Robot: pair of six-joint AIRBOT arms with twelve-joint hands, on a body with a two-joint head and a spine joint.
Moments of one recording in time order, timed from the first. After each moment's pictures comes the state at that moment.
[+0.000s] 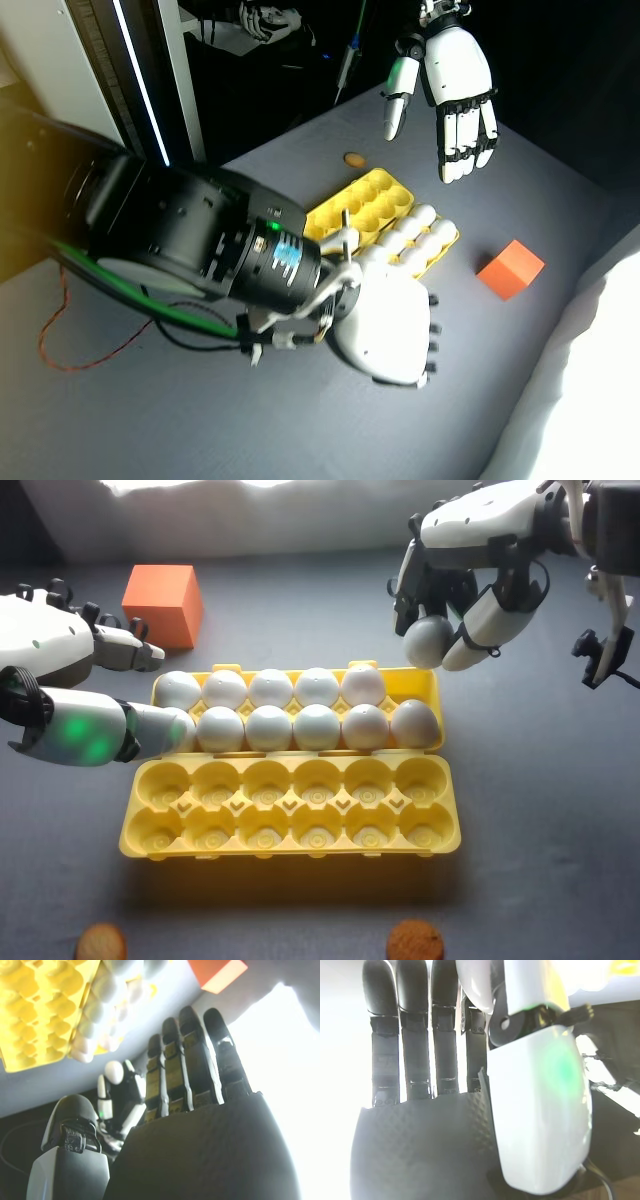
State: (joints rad) left arm 0.13 -0.60 0.69 1.52 0.27 -0.62; right arm 0.02 -1.26 1.38 0.28 -0.12 -1.17
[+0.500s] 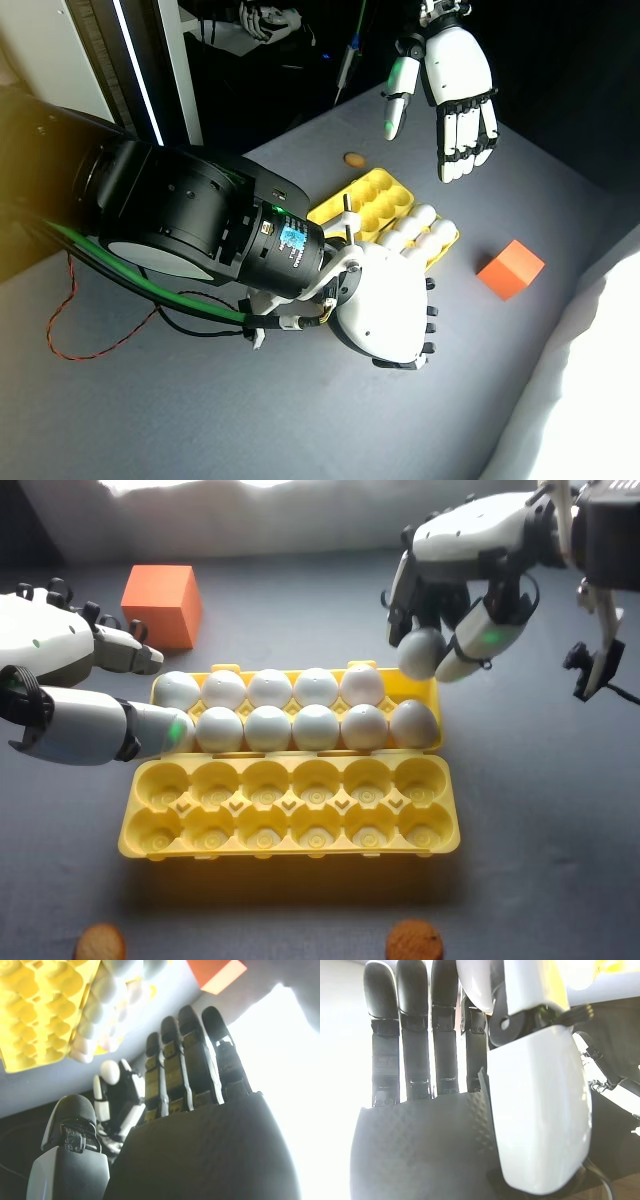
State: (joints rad) left arm 0.13 -0.60 0.69 1.52 0.27 -0.62; right arm -0.01 -1.27 1.37 0.28 -0.11 -1.16
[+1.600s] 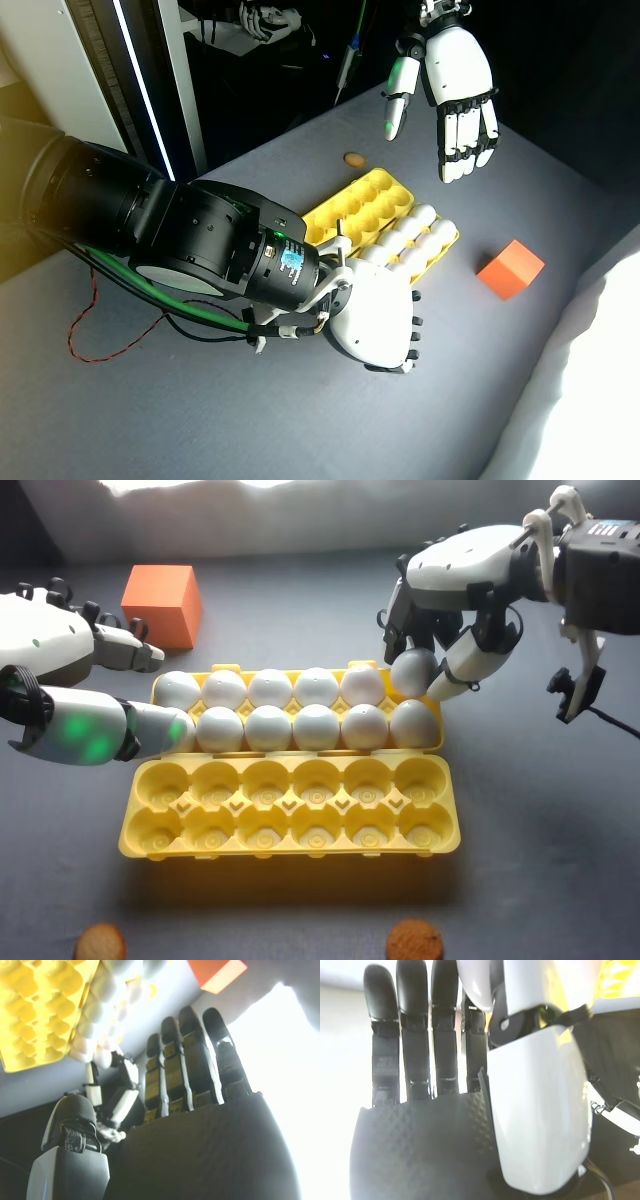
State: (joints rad) left arm 0.13 -0.60 0.69 1.52 0.27 -0.62; right arm -0.09 -1.32 1.42 0.28 0.00 -1.15
